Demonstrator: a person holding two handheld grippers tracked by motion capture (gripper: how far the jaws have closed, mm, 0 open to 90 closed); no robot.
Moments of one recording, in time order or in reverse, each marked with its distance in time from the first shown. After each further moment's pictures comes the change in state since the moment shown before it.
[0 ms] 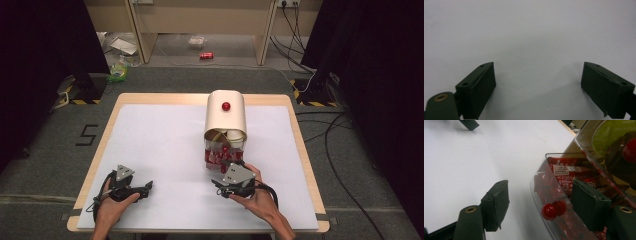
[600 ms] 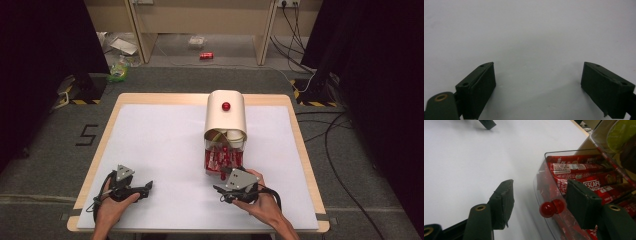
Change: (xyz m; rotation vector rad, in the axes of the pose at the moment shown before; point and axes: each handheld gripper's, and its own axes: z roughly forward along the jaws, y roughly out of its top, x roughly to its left) left arm 0.000 0.000 0.000 0.000 0.001 0.001; right arm 0.008 -0.004 -0.013 0.004 0.076 -0.003
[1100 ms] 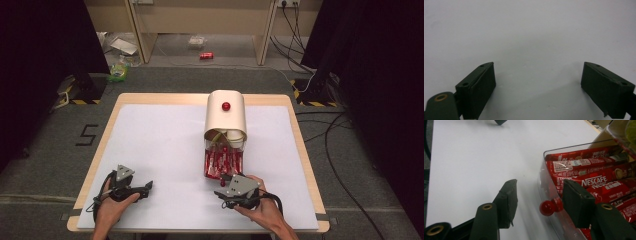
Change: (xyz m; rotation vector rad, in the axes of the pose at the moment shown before) left arm 0.000 0.000 0.000 0.000 0.000 0.000; right arm 0.011 -0.007 -0.004 0.015 0.043 0.007
